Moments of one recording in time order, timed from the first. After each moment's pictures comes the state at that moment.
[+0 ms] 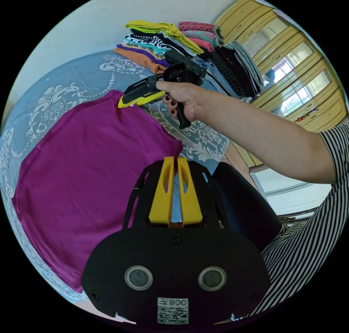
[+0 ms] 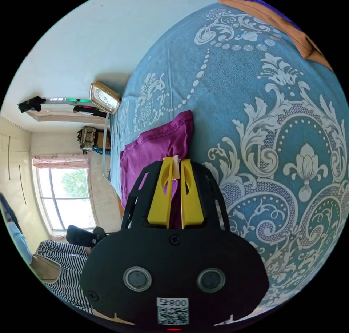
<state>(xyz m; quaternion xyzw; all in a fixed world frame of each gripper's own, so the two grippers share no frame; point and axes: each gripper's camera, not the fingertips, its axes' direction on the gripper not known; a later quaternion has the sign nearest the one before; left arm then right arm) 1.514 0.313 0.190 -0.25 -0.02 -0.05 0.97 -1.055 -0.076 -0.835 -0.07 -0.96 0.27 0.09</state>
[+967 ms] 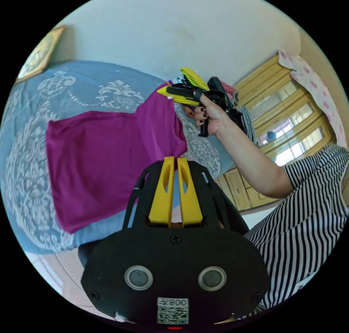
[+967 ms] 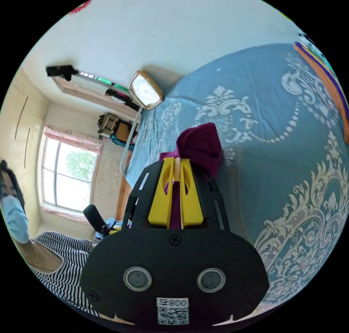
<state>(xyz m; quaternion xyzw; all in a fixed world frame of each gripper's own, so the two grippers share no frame) 1.334 0.661 0.138 -0.12 -0.01 -0.22 0.97 -0.693 -0.302 -0.763 0.07 -0.95 0.29 0.11</state>
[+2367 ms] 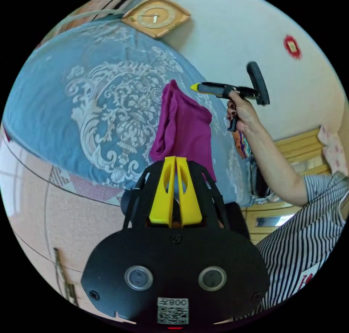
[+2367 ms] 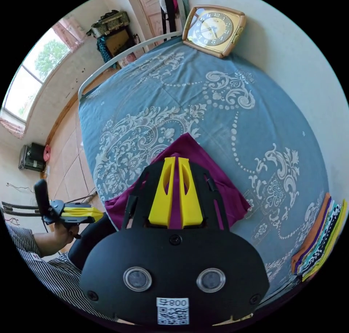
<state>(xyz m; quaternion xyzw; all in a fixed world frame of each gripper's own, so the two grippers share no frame) 1.185 0.991 0.108 -0.05 -0.13 -0.45 0.88 -0.157 -0.651 -0.825 0.22 -0.87 0.06 0.44</state>
